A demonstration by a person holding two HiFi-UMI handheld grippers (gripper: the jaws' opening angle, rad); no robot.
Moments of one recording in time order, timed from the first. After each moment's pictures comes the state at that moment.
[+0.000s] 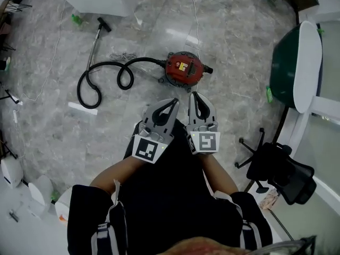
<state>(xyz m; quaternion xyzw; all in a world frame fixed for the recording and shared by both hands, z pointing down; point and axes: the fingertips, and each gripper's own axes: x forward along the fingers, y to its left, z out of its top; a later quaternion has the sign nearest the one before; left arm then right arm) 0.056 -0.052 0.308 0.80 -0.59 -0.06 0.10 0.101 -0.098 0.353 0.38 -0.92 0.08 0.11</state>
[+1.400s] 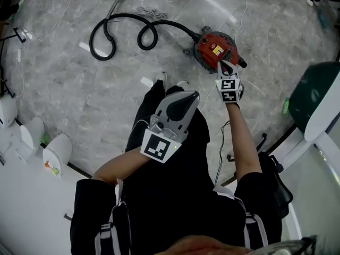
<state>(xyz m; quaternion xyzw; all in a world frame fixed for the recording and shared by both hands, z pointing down) -0.008 -0.064 0.373 0.73 -0.67 -0.05 0.14 0.060 -0.200 0.667 0.16 -0.88 0.03 0.46</state>
